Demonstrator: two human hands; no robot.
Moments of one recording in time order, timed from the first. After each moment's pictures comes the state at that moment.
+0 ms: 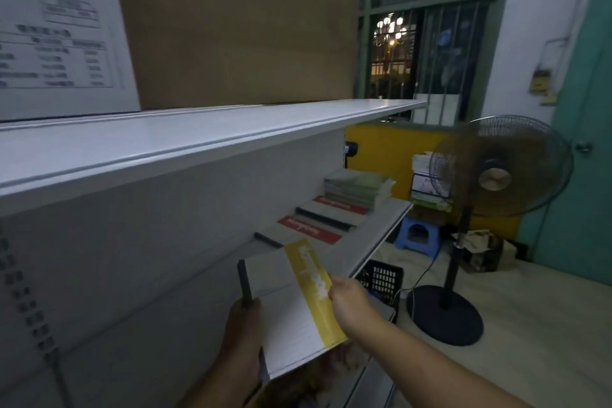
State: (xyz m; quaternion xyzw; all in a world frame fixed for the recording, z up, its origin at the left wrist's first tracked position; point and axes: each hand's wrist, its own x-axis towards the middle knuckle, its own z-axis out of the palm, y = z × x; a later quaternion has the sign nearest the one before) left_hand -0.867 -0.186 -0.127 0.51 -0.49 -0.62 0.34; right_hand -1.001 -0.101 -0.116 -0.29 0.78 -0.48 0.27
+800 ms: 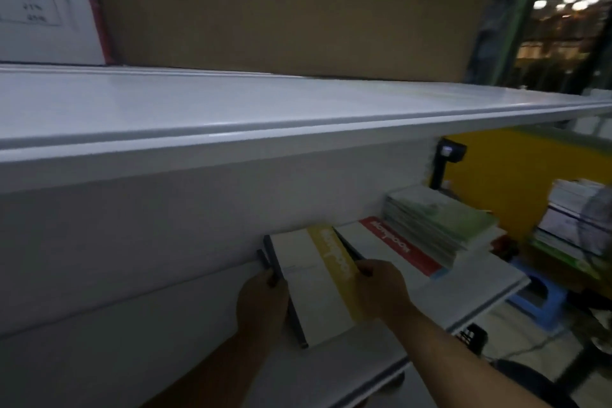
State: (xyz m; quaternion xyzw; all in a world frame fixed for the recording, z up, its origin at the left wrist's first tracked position) left_hand -1.058 -0.307 -0.153 0.61 -0.56 -0.40 0.39; right_hand -1.241 -0.271 -0.142 -0.47 0.78 -0.35 0.21
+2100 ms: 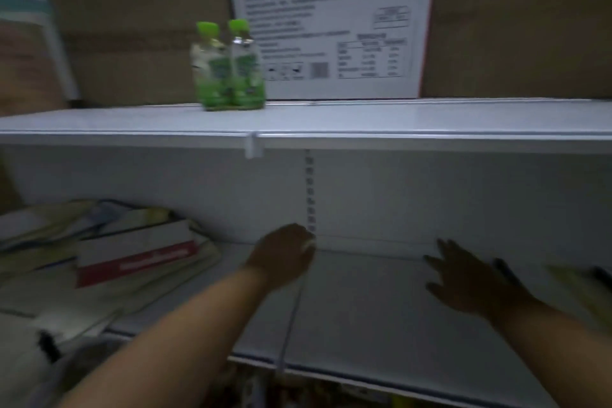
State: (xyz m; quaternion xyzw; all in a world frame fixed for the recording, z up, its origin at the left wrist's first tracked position) left_hand -0.701 -0.185 -0.056 0.64 -0.75 0.06 0.15; right_hand -0.998 -0.261 -0.082 -0.83 0.56 0.06 -0.07
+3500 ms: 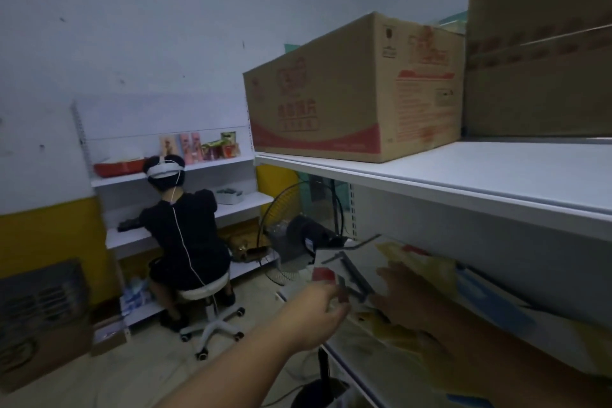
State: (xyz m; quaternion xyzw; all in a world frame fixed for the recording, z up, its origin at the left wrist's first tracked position) left_hand -0.139 0.015 -0.044 0.88 -0.42 -0.07 0.21; right_hand -0.206 -0.164 -0.056 -0.97 0.17 -0.04 0.15
